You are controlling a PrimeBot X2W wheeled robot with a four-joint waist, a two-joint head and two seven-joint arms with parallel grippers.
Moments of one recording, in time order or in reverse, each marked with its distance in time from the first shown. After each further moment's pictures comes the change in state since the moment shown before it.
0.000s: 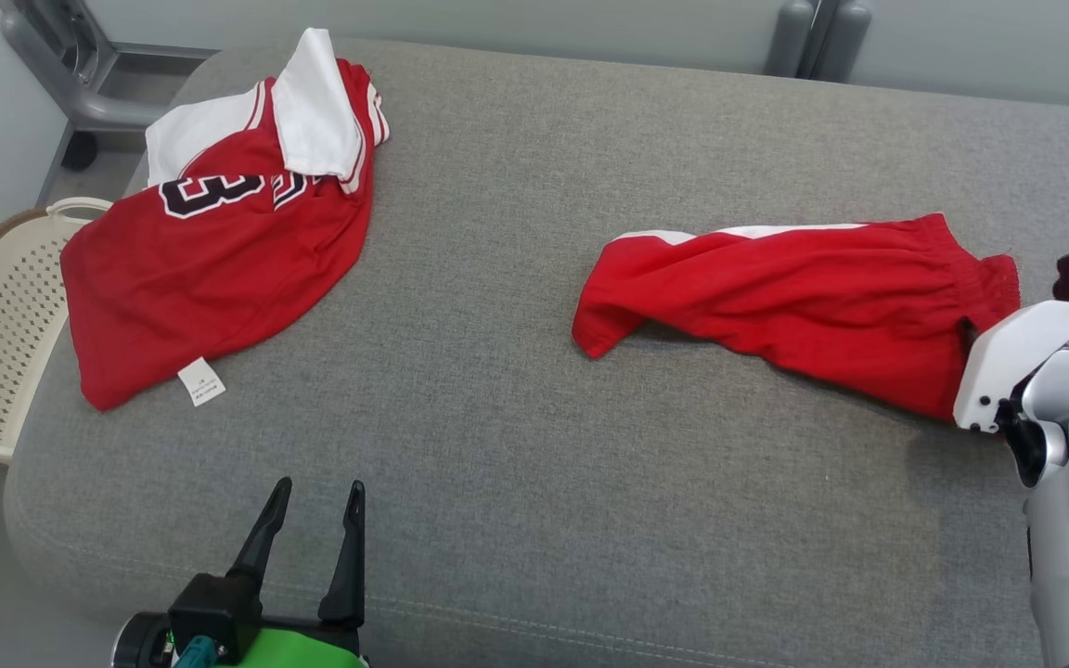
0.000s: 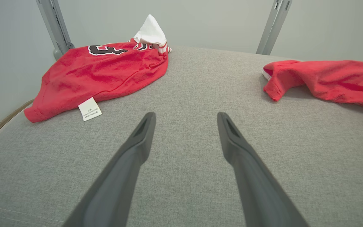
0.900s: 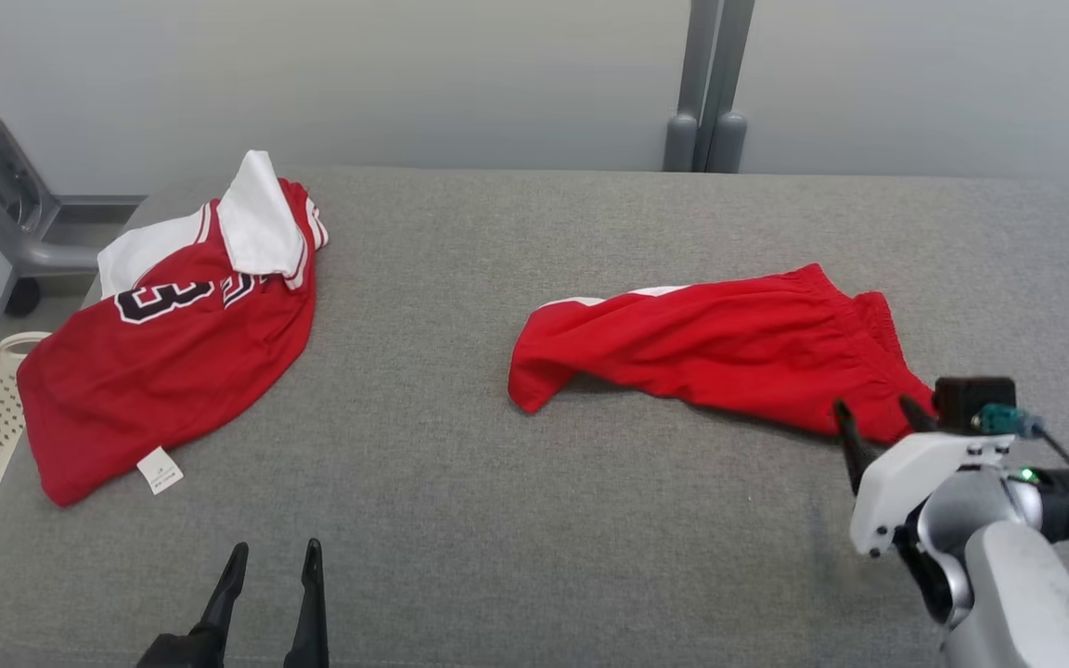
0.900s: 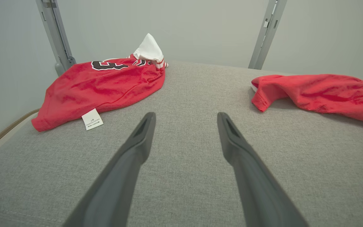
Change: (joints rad) left arm 0.100 0.004 0.065 -0.004 -0.016 0.026 0.000; right arm 0.339 0.057 0.292 -0.275 0.156 0.000 -0.223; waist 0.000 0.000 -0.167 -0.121
